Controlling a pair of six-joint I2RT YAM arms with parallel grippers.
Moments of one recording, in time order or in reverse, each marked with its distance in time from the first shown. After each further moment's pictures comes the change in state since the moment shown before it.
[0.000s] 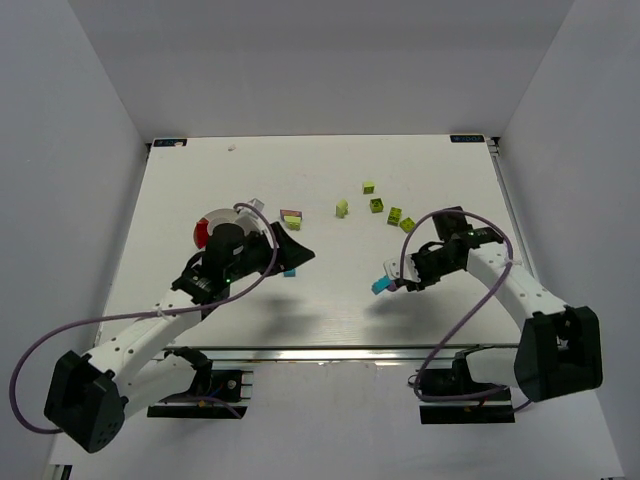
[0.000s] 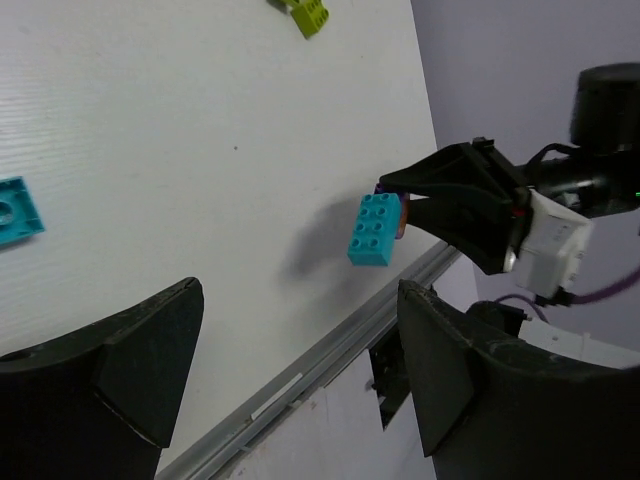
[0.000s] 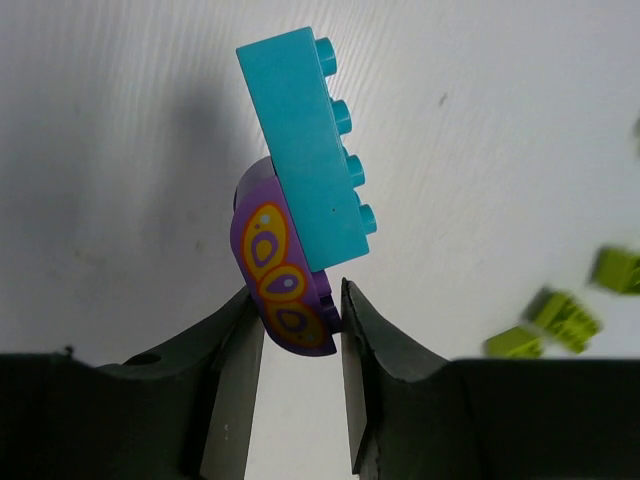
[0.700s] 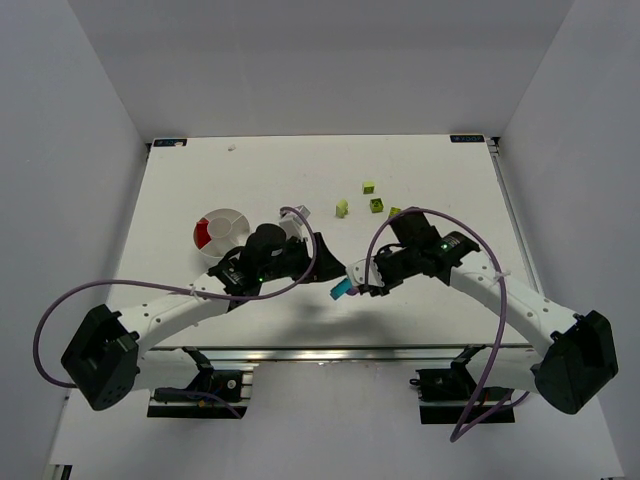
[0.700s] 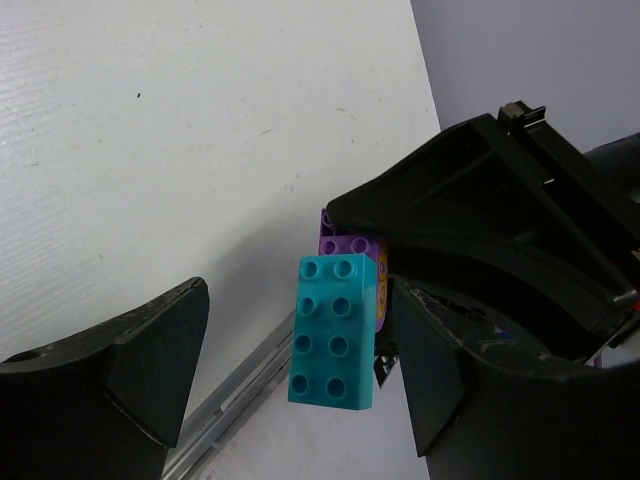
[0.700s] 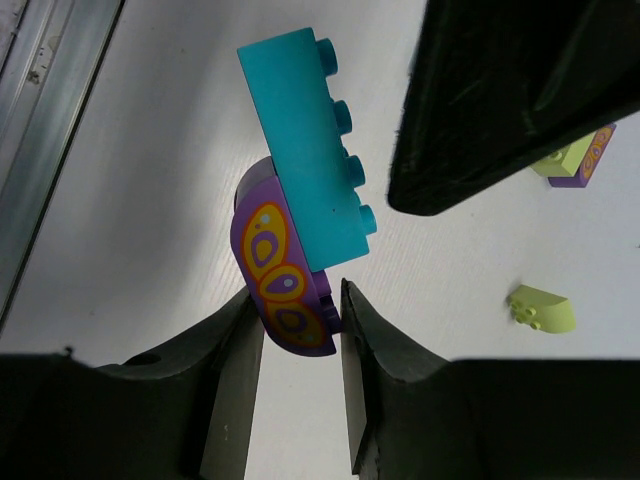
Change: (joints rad) left arm -0.241 0.253 0.101 0.101 -0.010 0.011; right arm 0.446 -0.090 0.115 0.141 0.004 0.416
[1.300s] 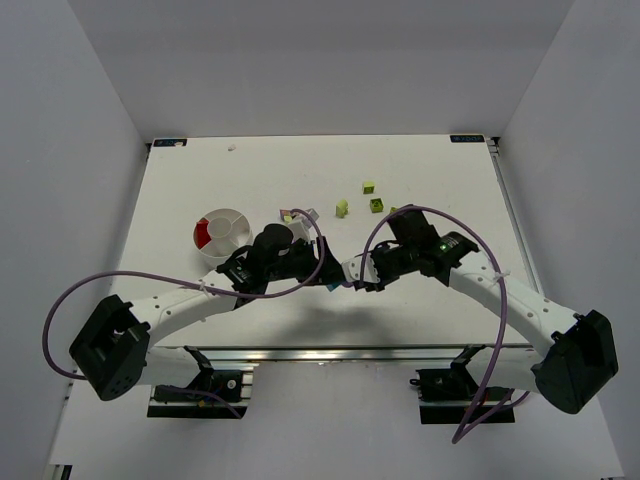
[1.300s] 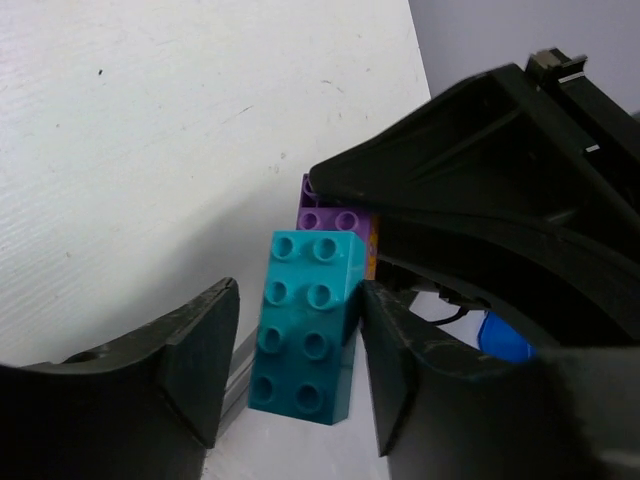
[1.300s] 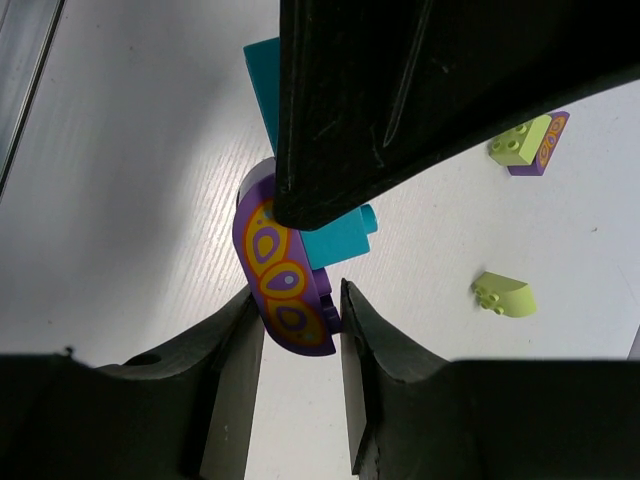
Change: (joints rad) left arm -0.020 0.068 0.010 0.032 0.059 -0.003; right arm 0.024 0.002 0.008 0.081 0.057 0.046
